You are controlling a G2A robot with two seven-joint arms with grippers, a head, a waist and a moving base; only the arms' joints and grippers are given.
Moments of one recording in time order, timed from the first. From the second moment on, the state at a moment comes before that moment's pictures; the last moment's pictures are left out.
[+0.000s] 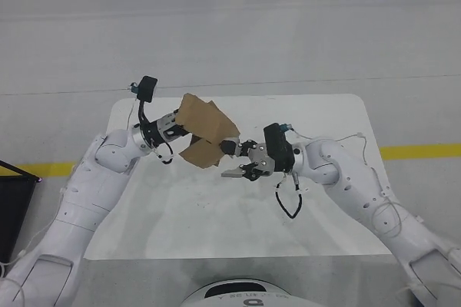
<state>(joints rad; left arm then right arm) 0.98 -1.07 -1.07 -1.27 -0.02 -1.01 -0.48 -0.98 -1.01 0.81 -1.50 -0.82 -1.01 -0.14</state>
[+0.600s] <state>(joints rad) 1.00 -1.05 -1.11 -1.30 -0.41 -1.01 -0.81 -1.19 -0.95 1.10 -1.53 -0.81 -0.84 -0.30</state>
